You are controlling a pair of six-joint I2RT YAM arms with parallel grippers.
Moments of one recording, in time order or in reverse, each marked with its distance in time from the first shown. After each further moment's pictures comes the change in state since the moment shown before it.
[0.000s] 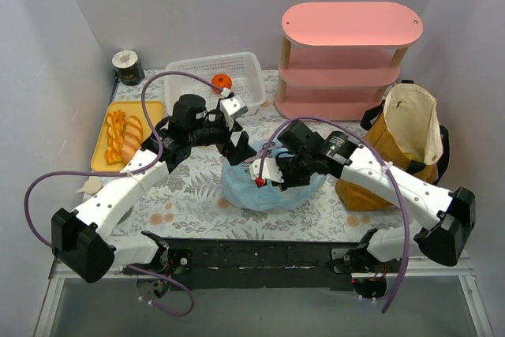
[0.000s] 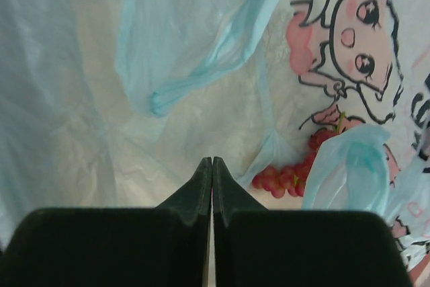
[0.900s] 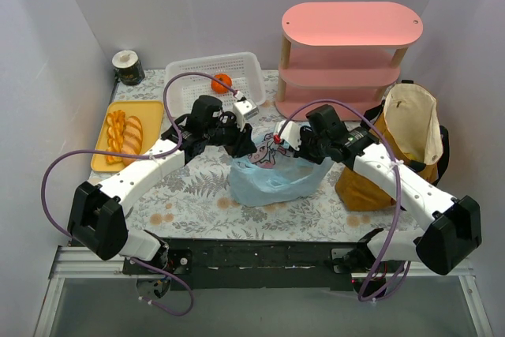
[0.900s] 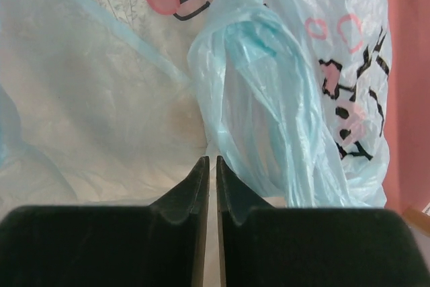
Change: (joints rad) left arm -0.015 0.166 -0.014 0.017 0.002 -0.054; right arm -0.300 -0.061 -0.169 0.305 0.162 0.192
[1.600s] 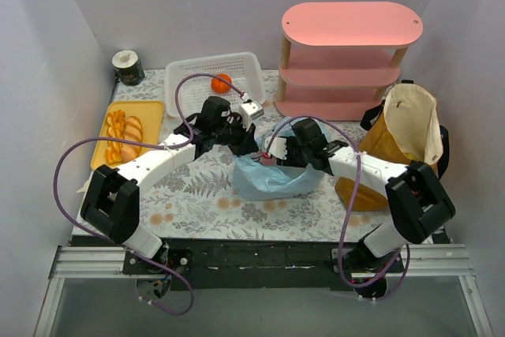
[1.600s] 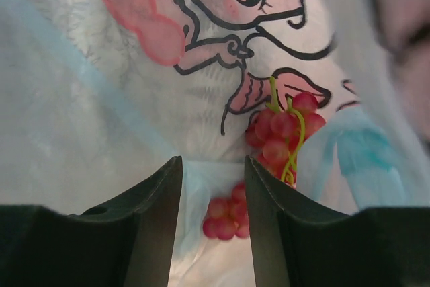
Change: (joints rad) left arm 0.000 0.121 0.005 0.063 -0.013 -0.002; right arm 0.000 0.202 -0.230 0.496 0.006 -0.227
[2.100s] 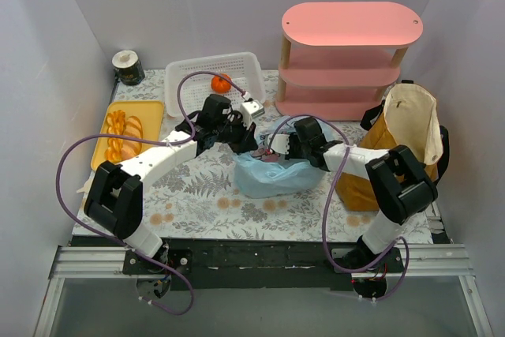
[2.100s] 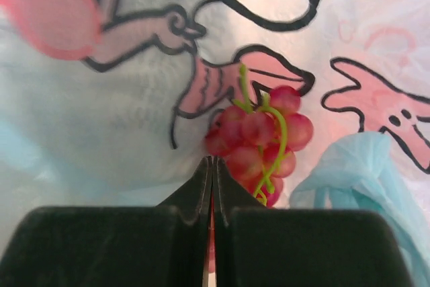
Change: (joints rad) left arm 0.014 0.042 0.030 -0.014 0.000 0.047; right arm -0.063 0.214 -0.036 0.315 0.129 -0.137
